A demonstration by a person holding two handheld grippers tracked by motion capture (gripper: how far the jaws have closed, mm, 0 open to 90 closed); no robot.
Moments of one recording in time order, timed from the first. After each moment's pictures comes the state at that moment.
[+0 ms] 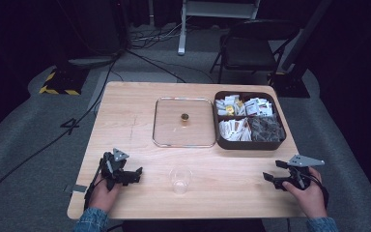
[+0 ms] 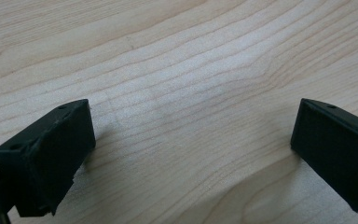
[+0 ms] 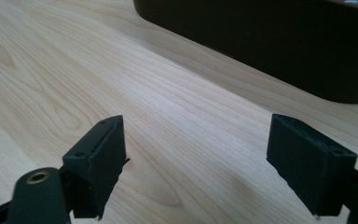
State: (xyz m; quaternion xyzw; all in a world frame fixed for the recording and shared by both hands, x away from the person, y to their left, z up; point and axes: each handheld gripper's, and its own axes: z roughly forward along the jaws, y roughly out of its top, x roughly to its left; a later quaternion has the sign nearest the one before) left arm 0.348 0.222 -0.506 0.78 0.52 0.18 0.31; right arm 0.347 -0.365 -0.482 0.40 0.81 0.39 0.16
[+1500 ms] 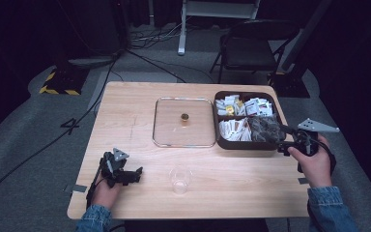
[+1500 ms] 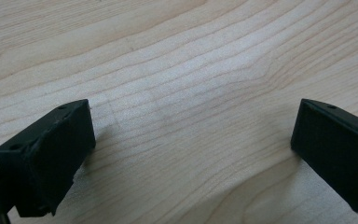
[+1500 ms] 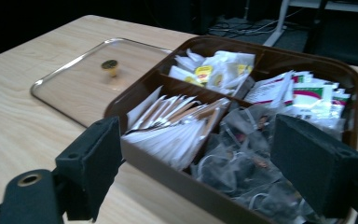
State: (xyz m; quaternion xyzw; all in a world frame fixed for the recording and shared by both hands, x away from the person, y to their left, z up) left arm 0.349 0.222 -0.506 0.78 0.51 0.18 0.30; right arm 0.405 -0.354 -0.392 0.41 0.75 0.47 0.21
